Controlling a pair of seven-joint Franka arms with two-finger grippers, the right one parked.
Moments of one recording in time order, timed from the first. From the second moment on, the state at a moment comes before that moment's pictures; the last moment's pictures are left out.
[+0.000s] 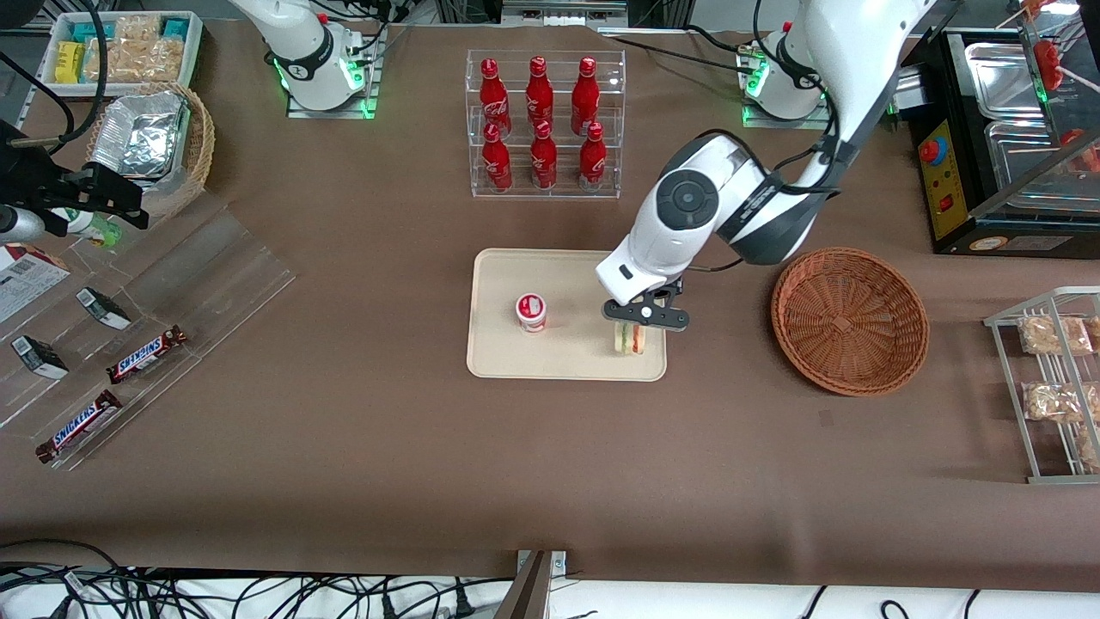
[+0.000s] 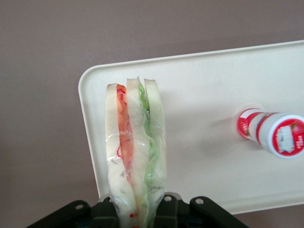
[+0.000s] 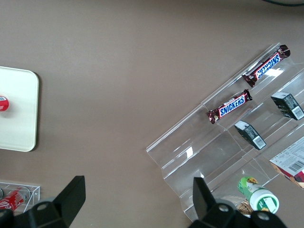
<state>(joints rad) -0.12 0.57 -0.55 -1.69 0.28 2.16 -0.64</state>
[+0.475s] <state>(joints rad) -0.15 0.66 -0.55 -1.69 0.36 2.19 -0.70</state>
